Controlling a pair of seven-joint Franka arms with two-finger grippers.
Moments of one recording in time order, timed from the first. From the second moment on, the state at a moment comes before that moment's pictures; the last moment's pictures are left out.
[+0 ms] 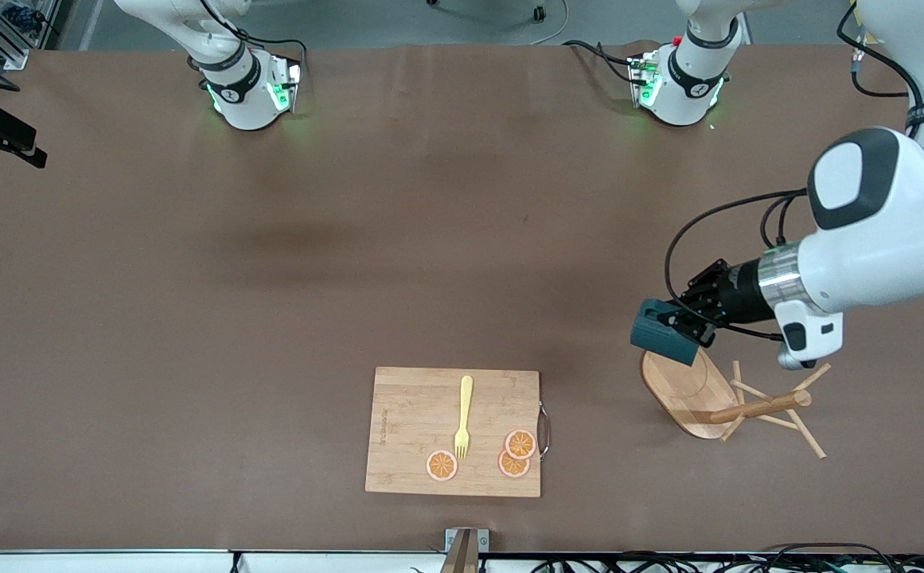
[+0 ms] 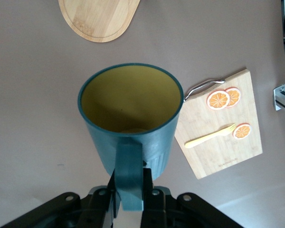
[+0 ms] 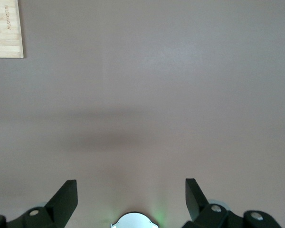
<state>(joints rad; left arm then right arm) 0.20 0.42 -0.46 -1.47 -0.31 1.86 -1.19 -0.01 -0.10 -0.07 -1.57 -0.01 1.40 -0.07</state>
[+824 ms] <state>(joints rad) 0.36 0.52 -0.46 -1.43 -0.57 1.91 -1.08 -0.01 -0.10 -0.07 -1.57 -0.01 1.40 -0.07</state>
